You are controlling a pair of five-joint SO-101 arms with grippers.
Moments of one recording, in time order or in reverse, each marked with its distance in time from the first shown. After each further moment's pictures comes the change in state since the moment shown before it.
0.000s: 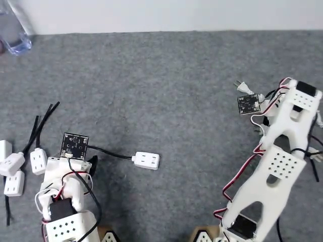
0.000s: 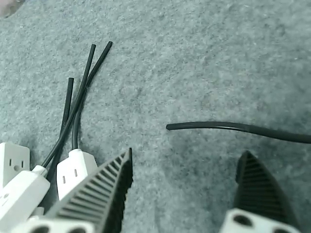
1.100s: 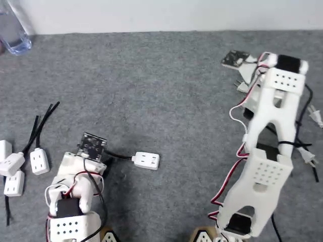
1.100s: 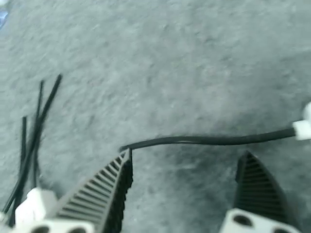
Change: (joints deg) left arm 12.5 0.0 0.0 0.8 0.0; right arm -14.0 -24.3 2.4 12.3 -57.0
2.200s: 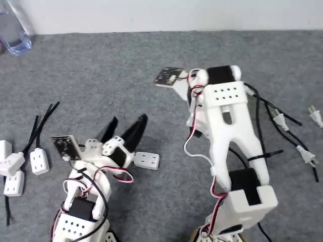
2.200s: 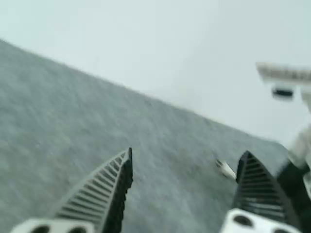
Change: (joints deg) left arm 23.6 0.4 0.0 -30.7 59.8; right arm -27.2 -27.9 31.5 0.0 -11.8
